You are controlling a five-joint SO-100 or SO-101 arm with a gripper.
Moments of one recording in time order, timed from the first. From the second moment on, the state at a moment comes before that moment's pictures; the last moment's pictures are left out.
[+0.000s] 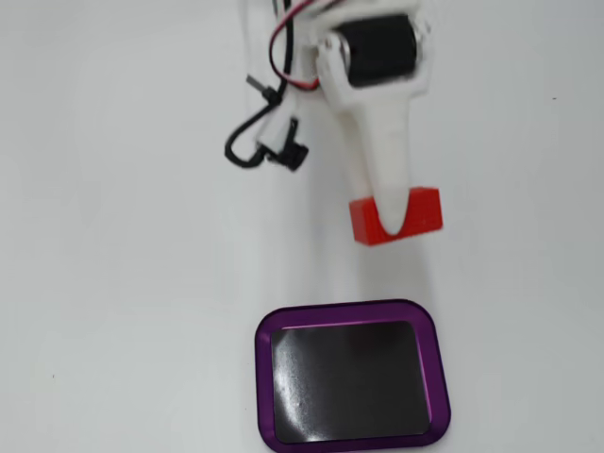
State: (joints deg) arm -3.5 93.0 102.4 18.0 -17.8
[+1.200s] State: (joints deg) arm -3.0 67.5 69.1 48.1 -17.5
